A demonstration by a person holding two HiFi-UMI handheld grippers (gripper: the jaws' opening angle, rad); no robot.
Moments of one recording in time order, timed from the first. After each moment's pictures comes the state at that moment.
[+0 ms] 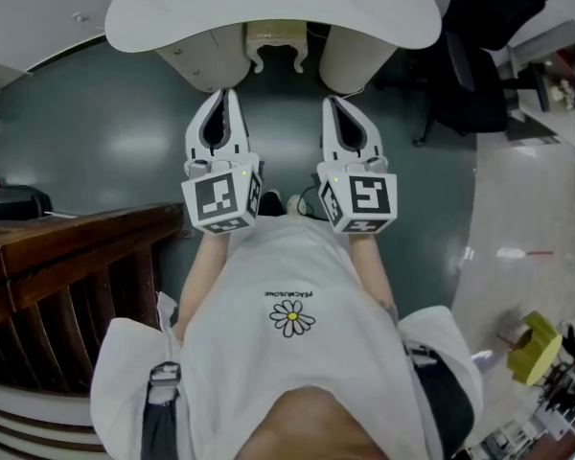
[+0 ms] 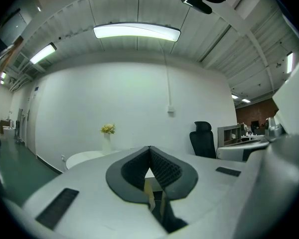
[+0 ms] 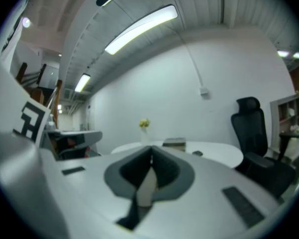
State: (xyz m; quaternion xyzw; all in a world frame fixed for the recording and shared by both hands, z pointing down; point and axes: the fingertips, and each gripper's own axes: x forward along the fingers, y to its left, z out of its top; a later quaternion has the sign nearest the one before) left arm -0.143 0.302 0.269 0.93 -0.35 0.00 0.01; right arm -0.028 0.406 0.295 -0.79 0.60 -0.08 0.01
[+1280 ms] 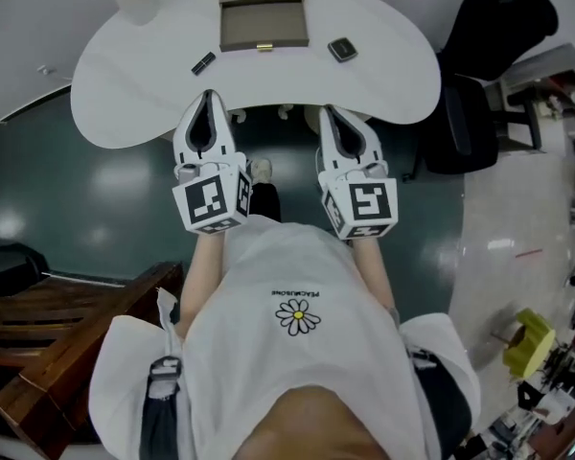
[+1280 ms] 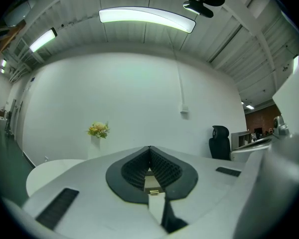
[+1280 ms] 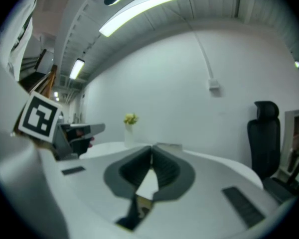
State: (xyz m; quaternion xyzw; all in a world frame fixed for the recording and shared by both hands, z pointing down) left arm 0.009 0.065 0.280 0.94 -0.34 -0.03 0.02; right arm 0.126 0.203 0.304 -0.81 0.59 -0.07 -0.05
